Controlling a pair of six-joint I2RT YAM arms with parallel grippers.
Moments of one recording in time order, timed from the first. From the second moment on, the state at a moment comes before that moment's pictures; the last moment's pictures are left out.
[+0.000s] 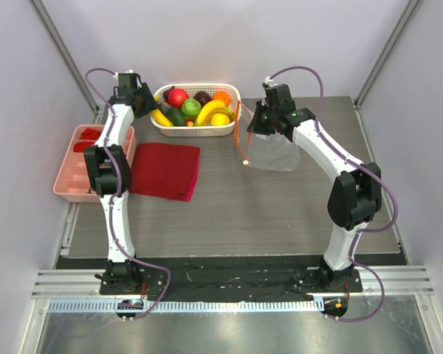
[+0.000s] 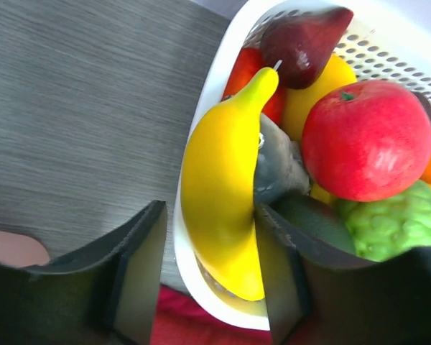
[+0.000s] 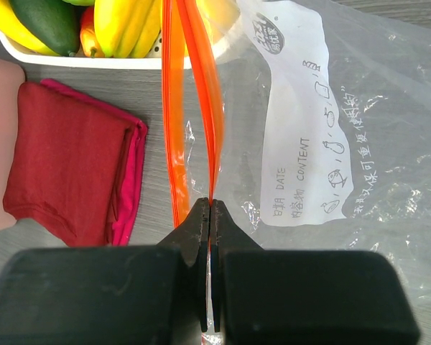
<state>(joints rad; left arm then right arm) 0.02 2.36 2.21 -0.53 0.06 -0.44 0.39 1.85 1.68 -0.50 -0.10 0.46</state>
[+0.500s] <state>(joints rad) 0.02 2.33 2.21 -0.51 0.10 -0.42 0.37 1.85 1.68 -0.51 -0.11 0.47</state>
